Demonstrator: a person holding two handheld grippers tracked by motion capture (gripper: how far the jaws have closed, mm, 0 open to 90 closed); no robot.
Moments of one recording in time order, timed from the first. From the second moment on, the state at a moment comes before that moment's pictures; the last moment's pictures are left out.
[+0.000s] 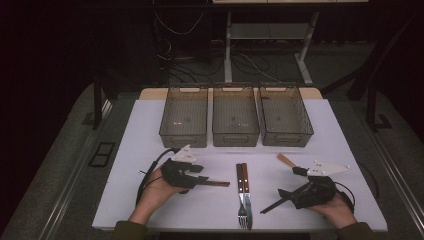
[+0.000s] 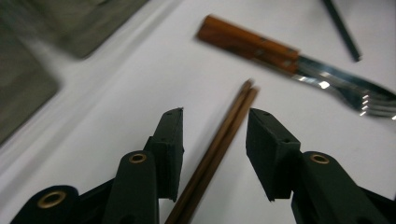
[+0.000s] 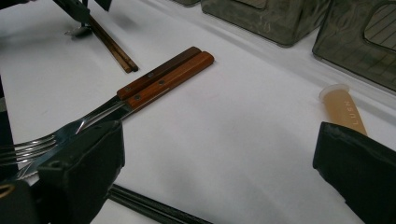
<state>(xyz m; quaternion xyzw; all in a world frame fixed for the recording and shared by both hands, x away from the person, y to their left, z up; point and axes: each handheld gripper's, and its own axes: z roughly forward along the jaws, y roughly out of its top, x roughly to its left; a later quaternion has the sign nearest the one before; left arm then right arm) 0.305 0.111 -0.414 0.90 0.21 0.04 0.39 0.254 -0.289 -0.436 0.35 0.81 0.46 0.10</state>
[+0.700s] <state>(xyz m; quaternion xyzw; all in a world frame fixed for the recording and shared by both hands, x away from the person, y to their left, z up) 0.314 0.047 -0.440 0.93 0.14 0.01 0.34 0.254 -0.290 -0.436 0.35 0.81 0.47 0.10</state>
